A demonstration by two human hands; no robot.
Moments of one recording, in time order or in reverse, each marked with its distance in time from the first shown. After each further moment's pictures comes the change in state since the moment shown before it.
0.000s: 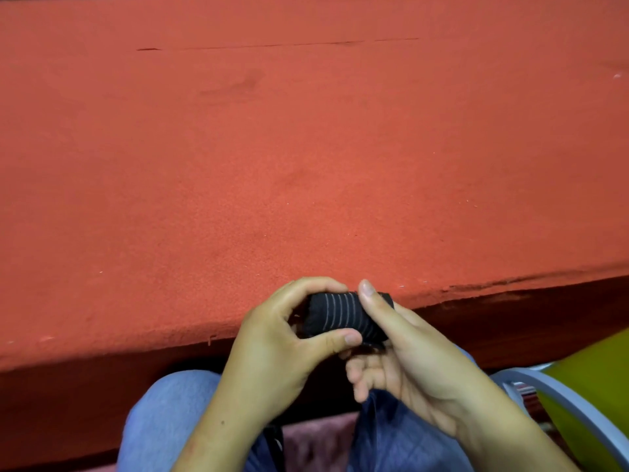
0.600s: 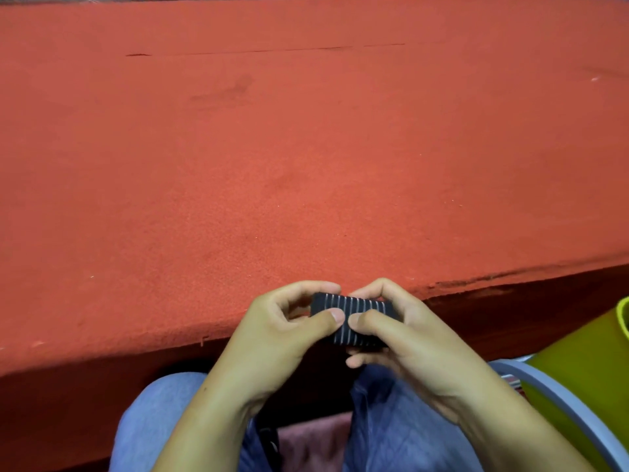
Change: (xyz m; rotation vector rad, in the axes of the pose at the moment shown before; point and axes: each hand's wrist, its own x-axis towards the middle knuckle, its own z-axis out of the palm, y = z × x) left_hand 0.009 0.002 0.004 -0.244 -0.125 -0.223; right_hand -0.010 -0.007 -0.011 -0.203 0.177 -0.083
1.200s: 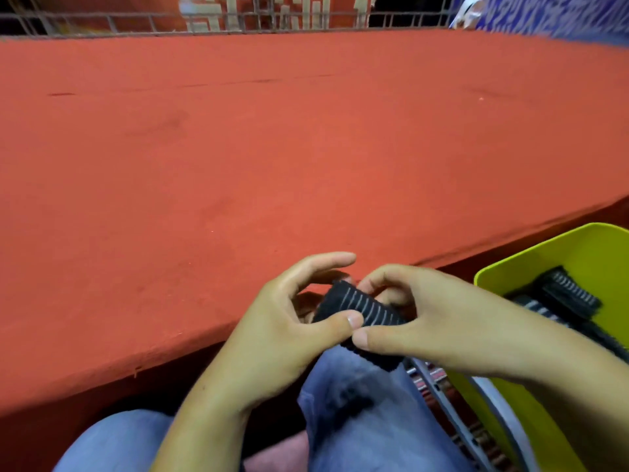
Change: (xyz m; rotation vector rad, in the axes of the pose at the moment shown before) left_hand -0.013 0.049 0.072 0.149 -0.250 0.340; right_hand -0.091 -0.072 -0.076 -0.797 -0.021 -0.095
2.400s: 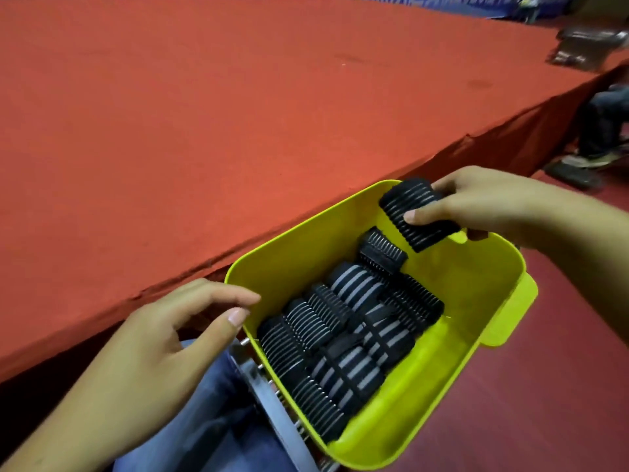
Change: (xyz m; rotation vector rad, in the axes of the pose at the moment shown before) left_hand 0.055 0.002 0.164 0.398 -0.126 0.121; right_hand -0.089 0.219 -0.249 -0.090 0.492 0.404
